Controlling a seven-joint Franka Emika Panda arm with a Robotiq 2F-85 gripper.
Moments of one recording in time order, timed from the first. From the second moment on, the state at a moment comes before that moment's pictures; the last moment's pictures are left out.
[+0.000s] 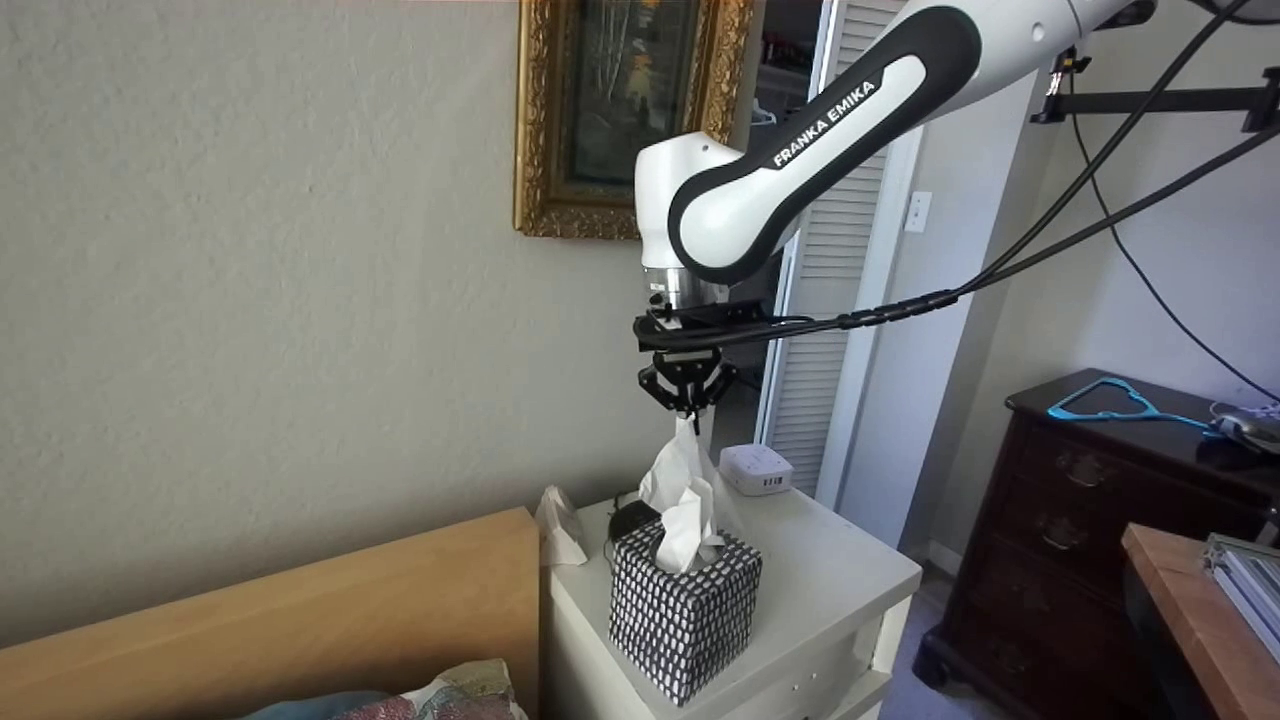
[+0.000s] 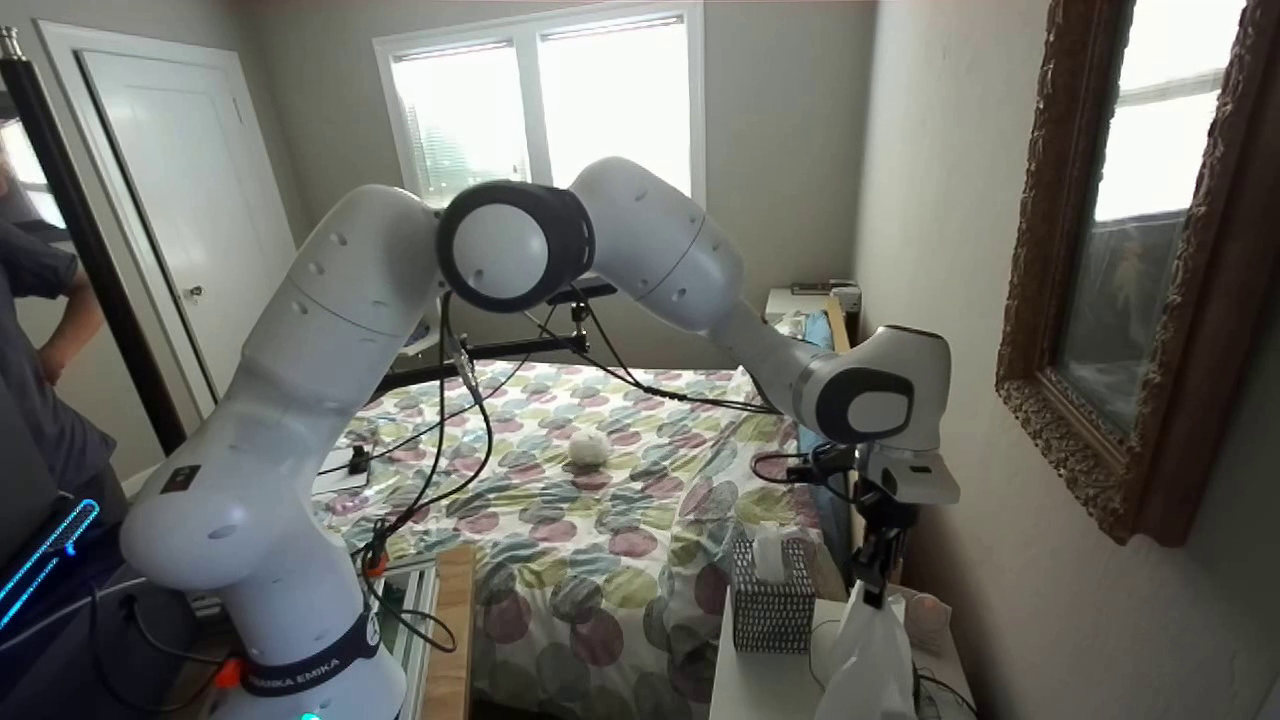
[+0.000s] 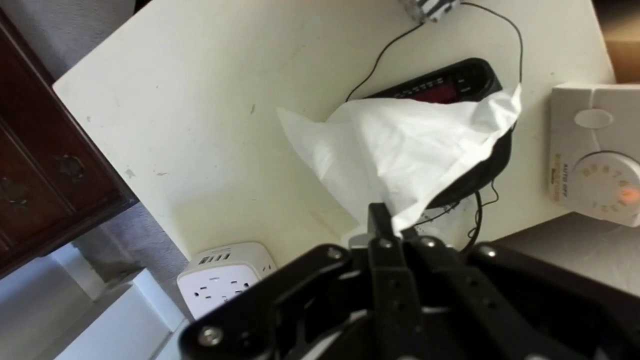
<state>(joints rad) 0.04 0.71 -0.13 -1.60 -0.10 2.20 1.04</state>
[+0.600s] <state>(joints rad) 0.03 0.71 -0.13 -1.55 -0.08 2.20 1.04</state>
